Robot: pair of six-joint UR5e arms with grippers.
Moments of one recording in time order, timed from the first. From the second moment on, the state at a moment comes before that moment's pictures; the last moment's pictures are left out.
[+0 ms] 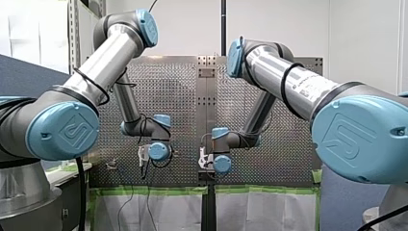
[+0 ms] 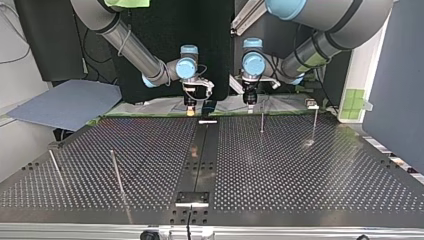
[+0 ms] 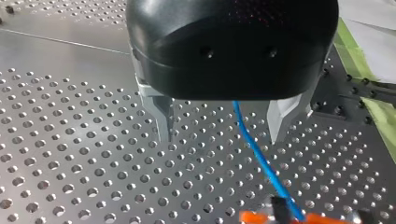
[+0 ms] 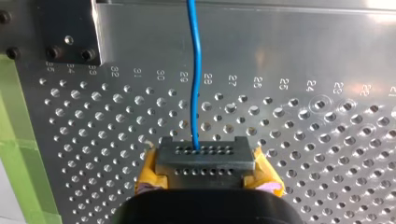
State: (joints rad) left arm -0.32 -2.30 -1.90 -2.25 -1.88 -1.68; right arm 2.28 -0.50 1.32 -0.68 1.91 1.58
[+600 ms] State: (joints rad) left arm -0.32 -2.37 -1.87 -2.23 -1.92 -1.68; right arm 2.28 -0.50 1.32 -0.68 1.91 1.58
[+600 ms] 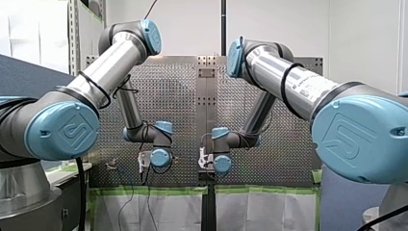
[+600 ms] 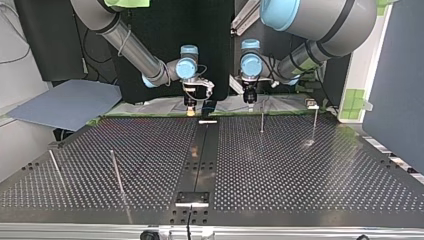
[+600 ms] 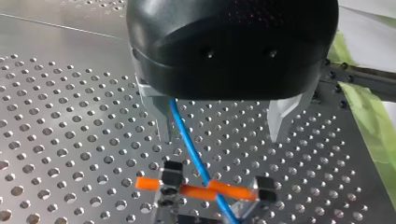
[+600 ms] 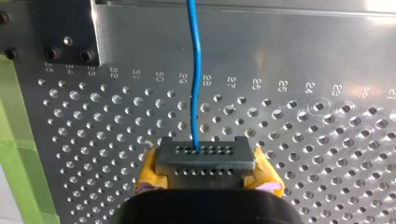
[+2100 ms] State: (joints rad) left arm -0.32 -2.37 -1.82 -2.26 -1.96 -1.64; right arm 2.27 -0.50 1.31 -0.68 1.91 1.58
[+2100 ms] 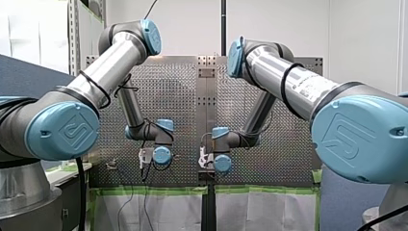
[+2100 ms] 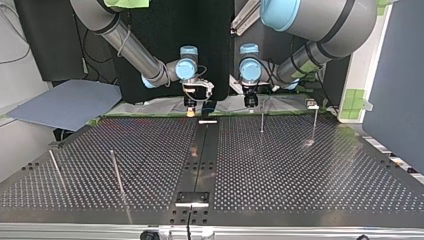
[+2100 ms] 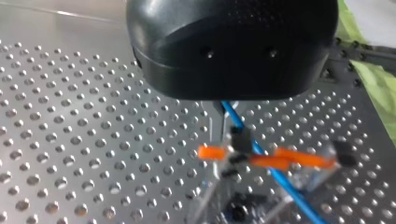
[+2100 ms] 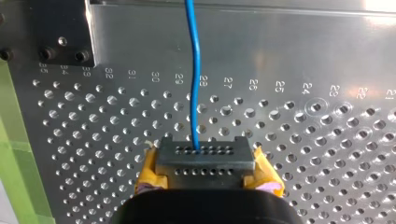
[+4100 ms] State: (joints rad) left arm -0.45 -1.99 -1.71 -2.58 -1.98 -1.63; right arm 2.27 -0.88 1.26 -0.38 1.90 1.55
